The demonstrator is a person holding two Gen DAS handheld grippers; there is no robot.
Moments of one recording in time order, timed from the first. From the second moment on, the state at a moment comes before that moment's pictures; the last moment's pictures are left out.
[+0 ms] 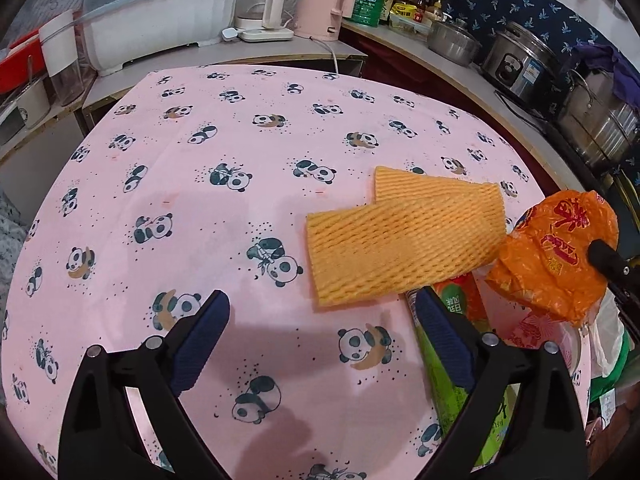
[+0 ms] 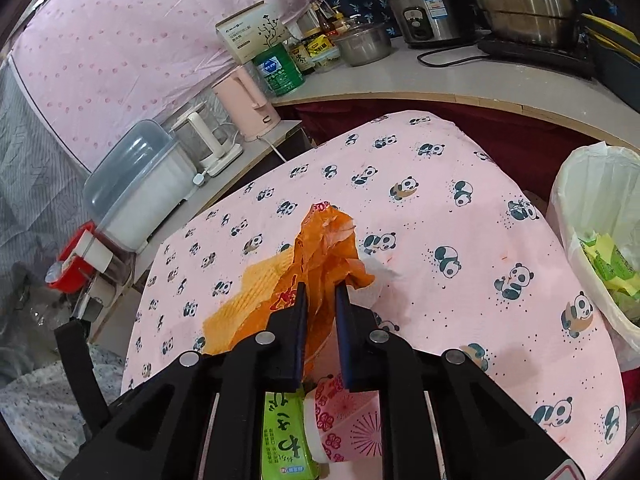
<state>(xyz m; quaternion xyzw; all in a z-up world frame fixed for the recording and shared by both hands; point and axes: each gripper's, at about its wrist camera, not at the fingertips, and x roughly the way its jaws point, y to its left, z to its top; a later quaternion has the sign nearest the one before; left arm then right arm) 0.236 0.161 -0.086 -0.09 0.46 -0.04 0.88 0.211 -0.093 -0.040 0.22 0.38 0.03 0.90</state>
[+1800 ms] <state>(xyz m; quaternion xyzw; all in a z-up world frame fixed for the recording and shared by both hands) 0.158 -0.002 -0.003 -0.01 0.41 -0.19 0.89 0.114 -0.217 0.014 0.29 0.29 -0.02 0.91</state>
